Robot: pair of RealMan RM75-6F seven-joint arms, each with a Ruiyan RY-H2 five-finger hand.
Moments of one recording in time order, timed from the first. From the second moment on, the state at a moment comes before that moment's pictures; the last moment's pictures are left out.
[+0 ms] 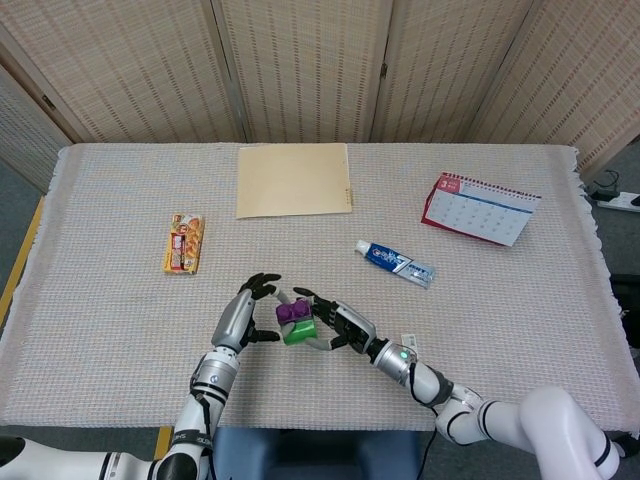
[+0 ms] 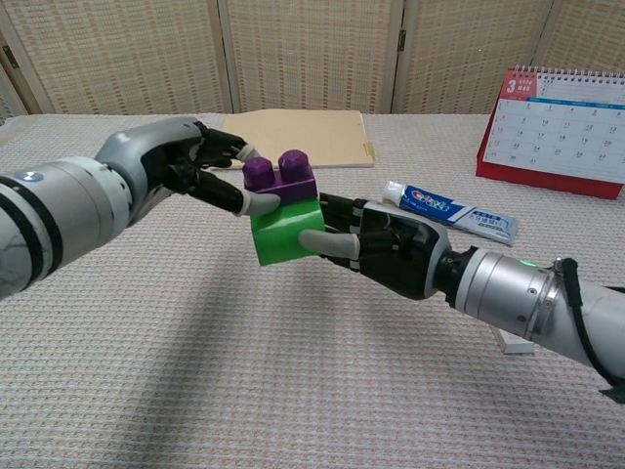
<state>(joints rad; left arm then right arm) -0.66 -1.75 -0.38 -1.97 0.70 1.30 0.30 0.81 -1.85 -0.04 -1.01 -1.63 1.05 1.75</state>
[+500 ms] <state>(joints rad) -0.65 -1.70 -0.41 -1.97 0.74 1.31 0.26 0.77 -1.83 -0.04 -1.00 -1.61 1.06 1.68</state>
